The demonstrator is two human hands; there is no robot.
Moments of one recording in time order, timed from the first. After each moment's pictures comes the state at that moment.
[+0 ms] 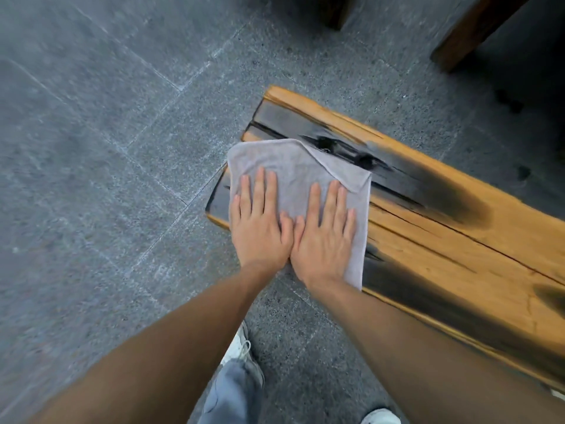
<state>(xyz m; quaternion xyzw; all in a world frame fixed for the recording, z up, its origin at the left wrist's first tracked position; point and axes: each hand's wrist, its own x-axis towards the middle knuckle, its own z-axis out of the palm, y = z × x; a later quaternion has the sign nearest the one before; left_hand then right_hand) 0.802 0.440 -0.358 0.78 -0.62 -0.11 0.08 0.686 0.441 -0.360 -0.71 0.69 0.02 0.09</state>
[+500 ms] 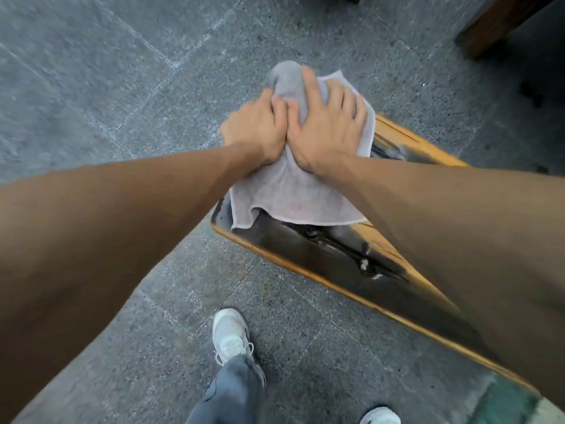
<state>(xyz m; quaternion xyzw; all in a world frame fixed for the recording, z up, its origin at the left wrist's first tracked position) 0.874 0.257 -0.356 0.79 -0.58 -0.20 0.09 0.755 0.240 -0.354 -0.73 0.68 -0.01 0.08</state>
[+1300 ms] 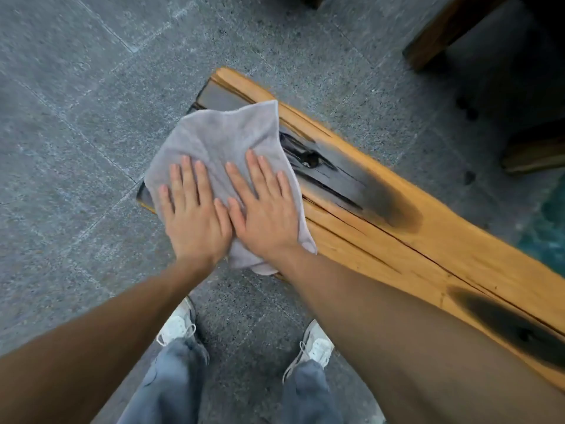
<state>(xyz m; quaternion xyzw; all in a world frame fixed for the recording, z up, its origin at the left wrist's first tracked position) 0.788 0.437 -0.363 0.83 -0.55 -0.09 0.05 0.662 0.384 -0.354 -0.85 0.51 0.00 0.10</state>
